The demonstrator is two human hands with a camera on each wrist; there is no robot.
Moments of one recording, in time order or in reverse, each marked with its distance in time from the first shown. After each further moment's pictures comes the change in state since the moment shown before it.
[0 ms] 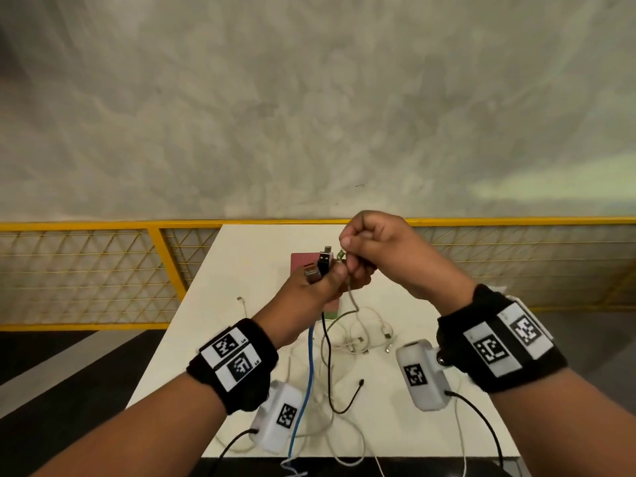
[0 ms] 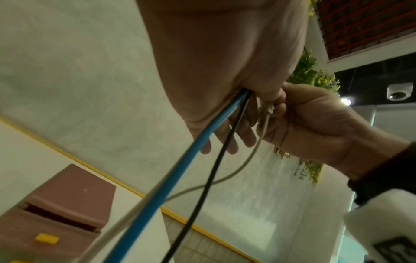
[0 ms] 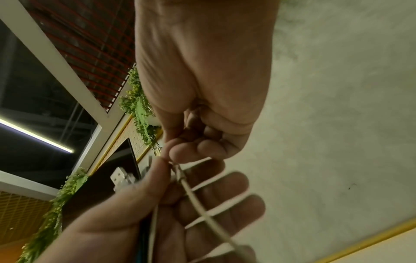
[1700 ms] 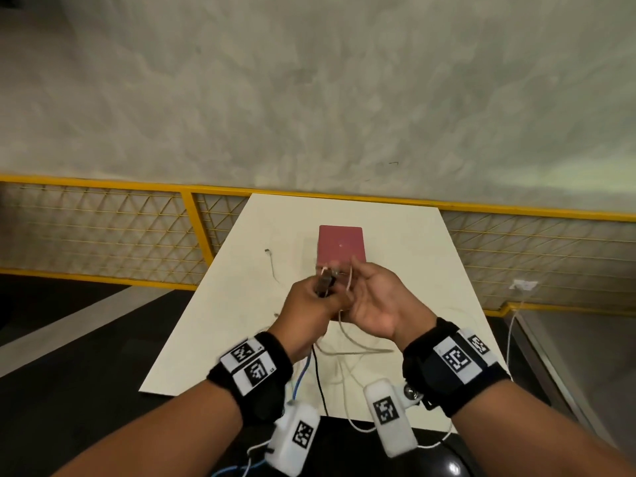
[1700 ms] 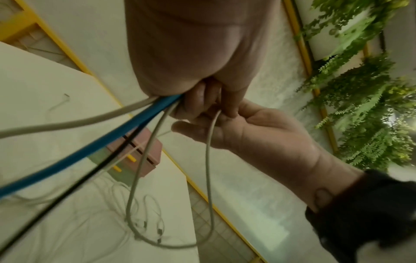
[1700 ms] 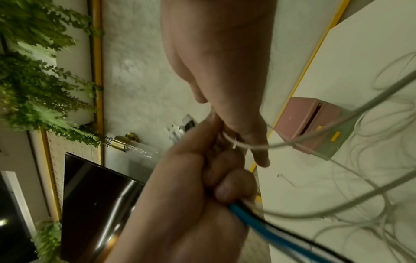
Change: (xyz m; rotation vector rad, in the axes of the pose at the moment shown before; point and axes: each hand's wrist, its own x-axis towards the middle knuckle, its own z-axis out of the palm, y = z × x) left_hand -0.059 -0.045 -0.005 -0.034 0.367 -0.206; right_hand -0.008 0.091 0.092 0.887 0.026 0.684
